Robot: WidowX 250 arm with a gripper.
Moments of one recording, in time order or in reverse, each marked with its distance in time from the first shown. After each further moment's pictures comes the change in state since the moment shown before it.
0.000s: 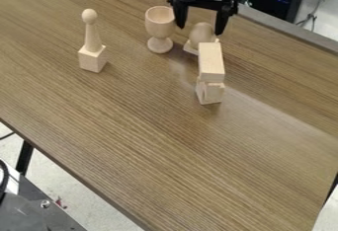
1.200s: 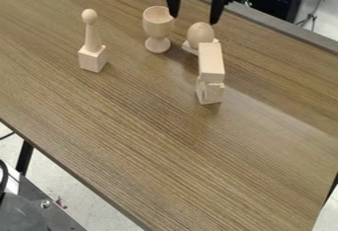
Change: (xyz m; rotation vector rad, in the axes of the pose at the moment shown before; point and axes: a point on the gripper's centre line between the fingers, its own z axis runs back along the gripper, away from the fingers) arm -0.002 0.009 0.029 0.040 -0.066 0.043
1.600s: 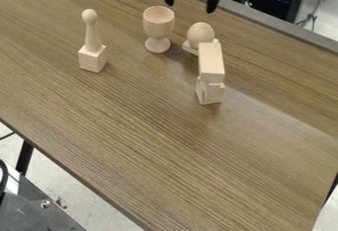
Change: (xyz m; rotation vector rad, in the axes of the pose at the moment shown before) arm 0.001 0.006 0.012 0.020 -0.030 0.019
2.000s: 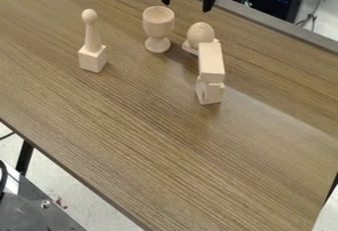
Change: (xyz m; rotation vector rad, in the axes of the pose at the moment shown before) arm 0.006 0.014 -0.004 0.027 -0.013 0.046
